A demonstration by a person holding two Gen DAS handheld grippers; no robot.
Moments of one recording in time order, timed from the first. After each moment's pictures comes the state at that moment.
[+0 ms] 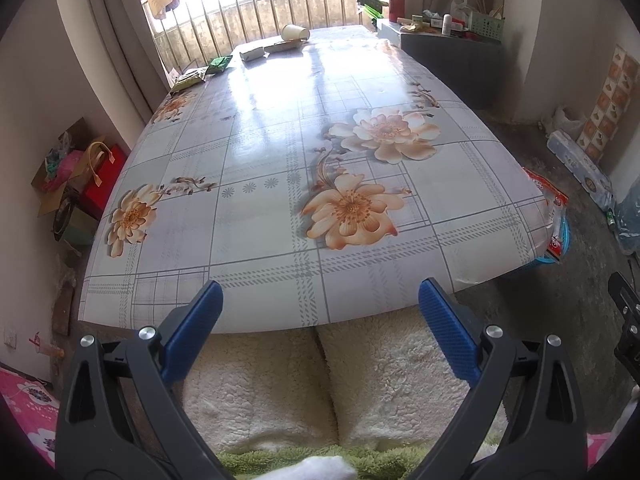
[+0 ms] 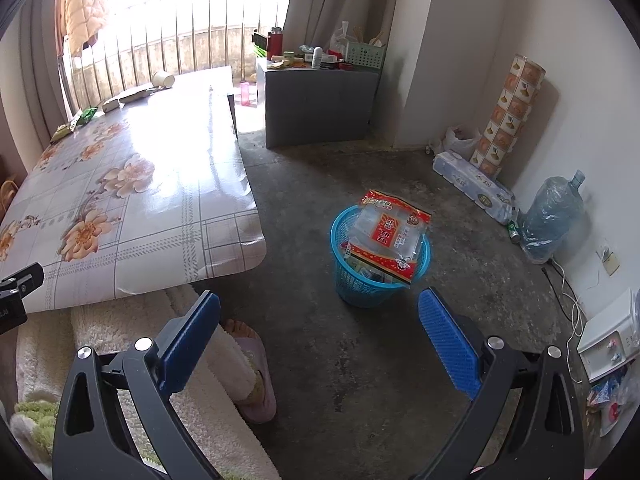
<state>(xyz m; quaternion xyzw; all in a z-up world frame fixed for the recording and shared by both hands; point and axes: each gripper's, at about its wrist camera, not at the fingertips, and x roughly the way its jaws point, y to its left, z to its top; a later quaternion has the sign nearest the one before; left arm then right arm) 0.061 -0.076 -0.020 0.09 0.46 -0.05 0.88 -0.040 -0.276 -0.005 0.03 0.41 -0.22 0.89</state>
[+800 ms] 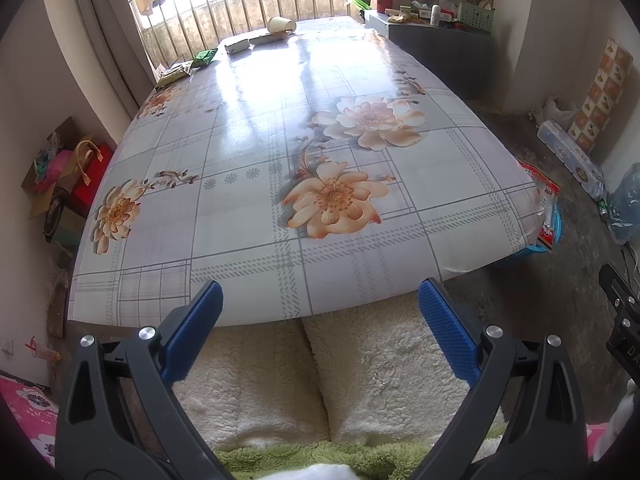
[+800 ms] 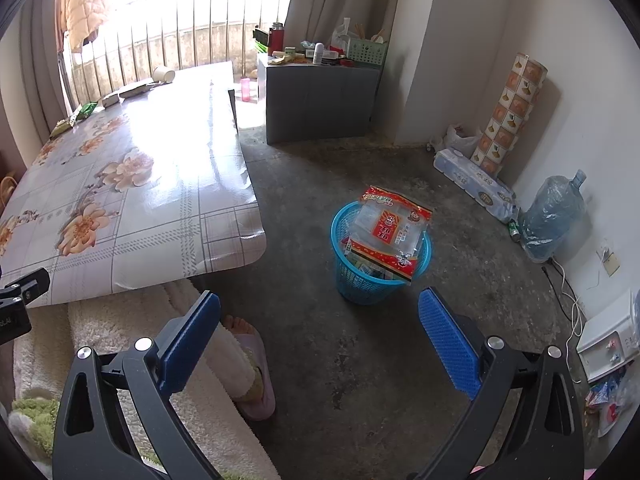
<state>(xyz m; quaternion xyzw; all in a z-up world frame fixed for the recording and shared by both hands) 0.060 -0.083 -0.028 0.09 0.48 -0.07 0.87 -0.037 -0.277 -0.009 0.03 0.41 -0.22 0.88</state>
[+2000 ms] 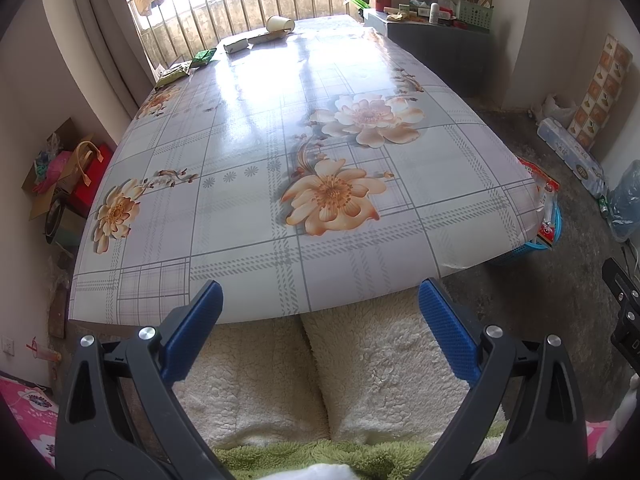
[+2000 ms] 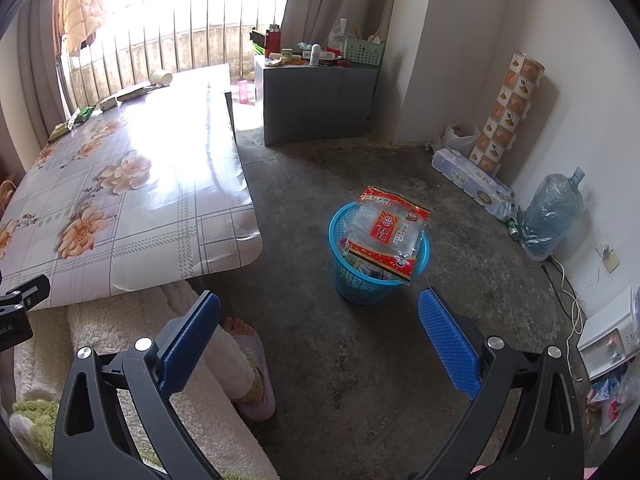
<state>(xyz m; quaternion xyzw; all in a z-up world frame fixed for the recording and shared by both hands) 0.059 -0.084 -0.028 0.09 0.47 -0.07 0.87 -0.038 -0.279 -0.007 0.04 0.41 -0.22 0.88</state>
